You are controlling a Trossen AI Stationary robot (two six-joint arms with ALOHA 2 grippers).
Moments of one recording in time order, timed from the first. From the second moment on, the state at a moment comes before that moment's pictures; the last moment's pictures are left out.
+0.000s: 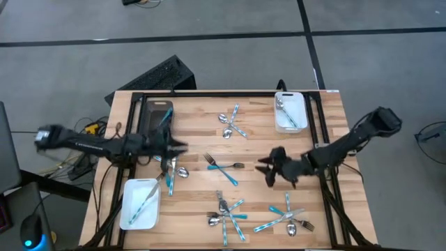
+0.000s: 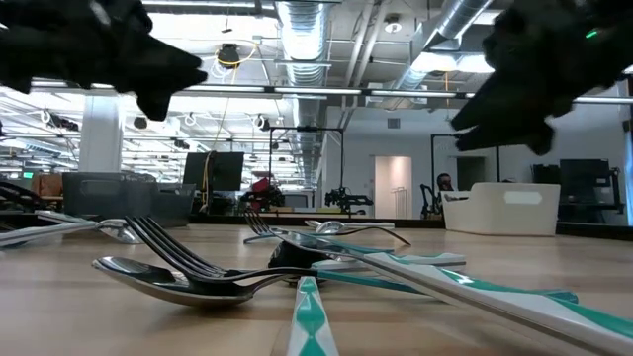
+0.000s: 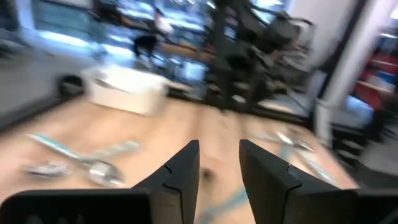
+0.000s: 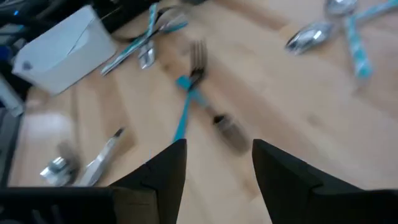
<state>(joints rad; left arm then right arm) -0.11 0.72 0.14 0.54 -0.16 -0.22 0.47 1.20 0.48 0.09 0.60 0.87</state>
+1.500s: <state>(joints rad) -0.46 0.93 0.44 0.03 -0.84 -0.26 0.57 1.92 1.14 -0.11 0.30 1.11</state>
